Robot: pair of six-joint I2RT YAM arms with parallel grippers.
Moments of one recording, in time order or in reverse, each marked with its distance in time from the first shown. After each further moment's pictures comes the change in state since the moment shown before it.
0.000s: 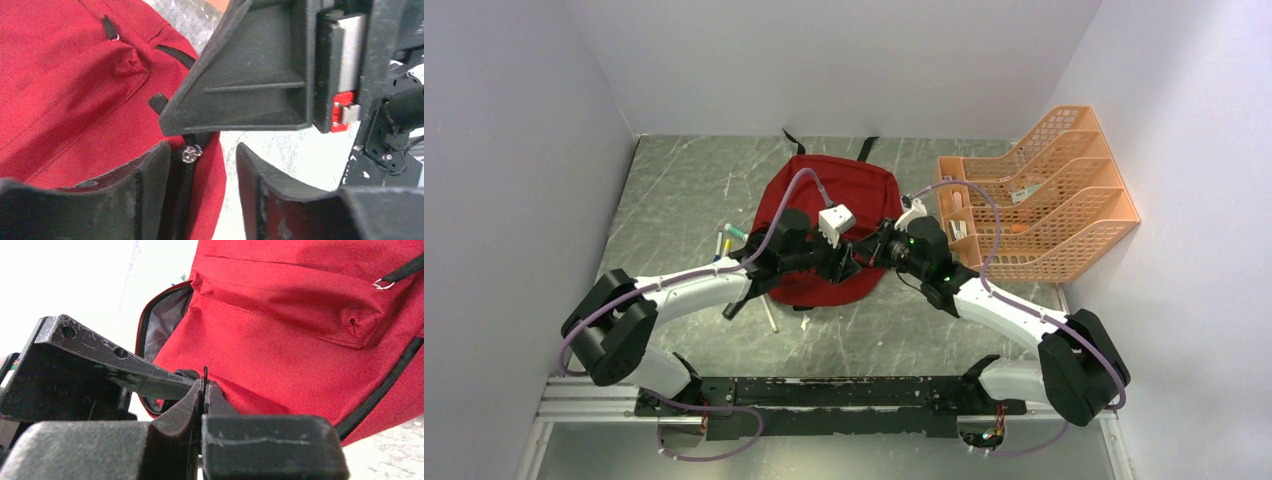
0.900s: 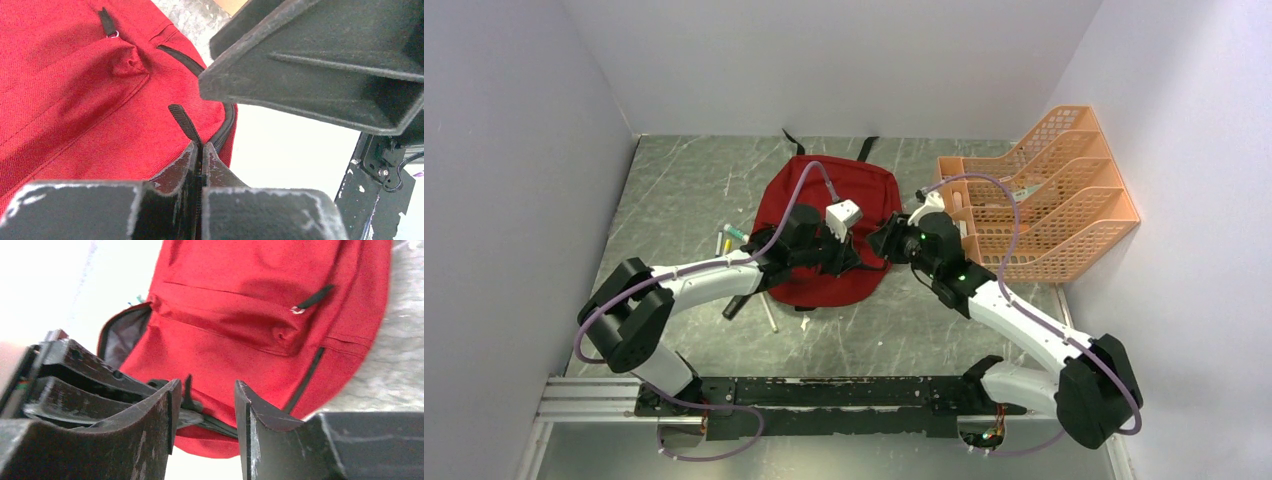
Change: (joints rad) left arm -0.005 0.096 0.076 -0.018 -0.022 -0.063; right arm -0.030 -0.108 0.052 -0.182 0.126 -0.139
